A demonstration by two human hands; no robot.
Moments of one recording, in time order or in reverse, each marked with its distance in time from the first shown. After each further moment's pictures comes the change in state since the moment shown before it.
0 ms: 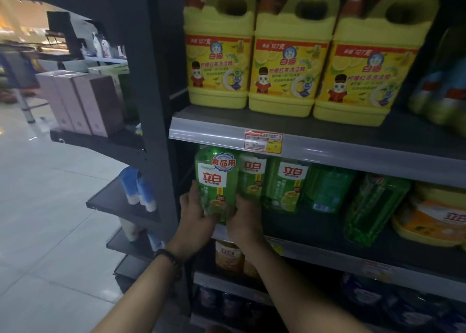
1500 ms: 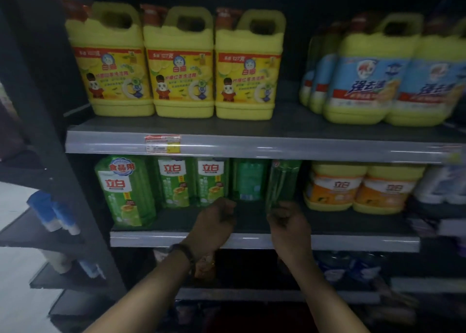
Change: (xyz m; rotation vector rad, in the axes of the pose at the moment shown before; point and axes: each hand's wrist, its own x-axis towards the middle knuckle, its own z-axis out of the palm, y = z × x) left_hand -0.028 0.084 0.163 0.072 -0.480 0.051; right_hand -0.103 0.111 -0.236 0.100 0.430 0.251
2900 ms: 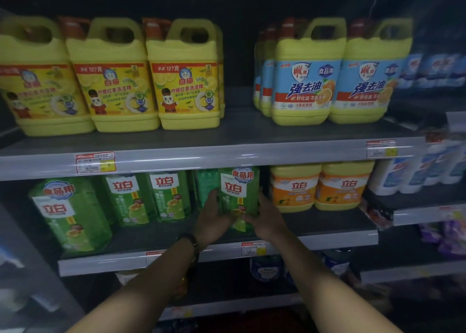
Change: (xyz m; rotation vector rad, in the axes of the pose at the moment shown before) left_hand 0.053 0.070 0.084 -0.270 -0.064 -0.007; right_hand 0.092 0.048 -0.037 -0.088 -0.376 0.019
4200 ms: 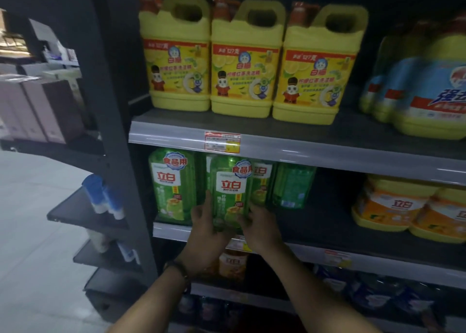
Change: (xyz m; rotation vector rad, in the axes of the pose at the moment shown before) left_hand -0.106 -0.084 -0.178 0.146 0.318 -0.013; right_hand -0.007 -0.101 0.211 -0.110 -0.075 -0.222
